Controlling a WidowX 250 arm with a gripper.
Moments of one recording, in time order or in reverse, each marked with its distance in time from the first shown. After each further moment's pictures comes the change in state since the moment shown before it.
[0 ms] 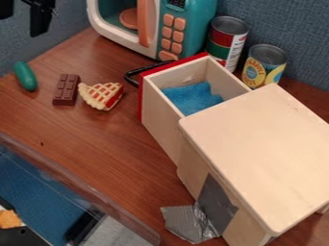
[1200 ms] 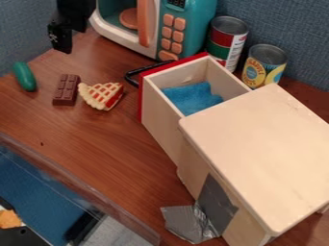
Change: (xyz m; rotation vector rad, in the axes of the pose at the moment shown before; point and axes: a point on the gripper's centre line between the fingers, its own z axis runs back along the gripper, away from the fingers) arm 0.056 -0.040 -0.026 0.113 -0.226 -1.363
